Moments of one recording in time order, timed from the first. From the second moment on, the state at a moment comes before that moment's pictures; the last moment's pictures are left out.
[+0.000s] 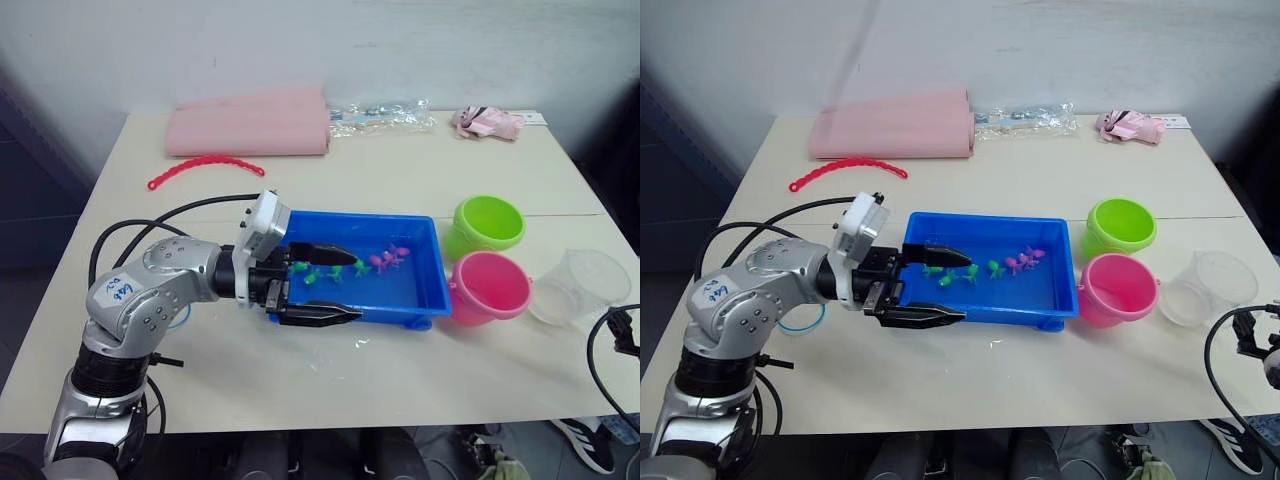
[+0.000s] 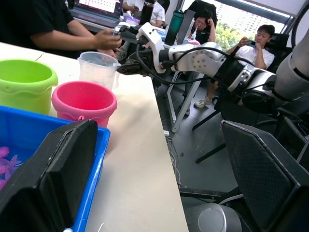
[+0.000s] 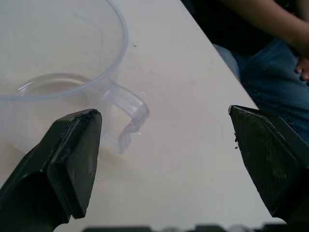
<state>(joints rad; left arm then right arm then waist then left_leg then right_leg) -0.58 0.59 -0.05 -0.43 -0.84 0.86 -0.93 0.10 -0.63 -0.74 -0.03 0.35 0.55 0.24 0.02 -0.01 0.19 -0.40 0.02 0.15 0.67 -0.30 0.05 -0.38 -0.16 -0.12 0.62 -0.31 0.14</state>
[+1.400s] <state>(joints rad) -0.58 0.63 -0.03 -0.46 -0.88 0.88 -0.87 -0.19 -0.56 -0.69 0.36 0.37 0.31 0.18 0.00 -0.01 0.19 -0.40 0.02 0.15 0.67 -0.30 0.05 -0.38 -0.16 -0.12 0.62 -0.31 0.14</state>
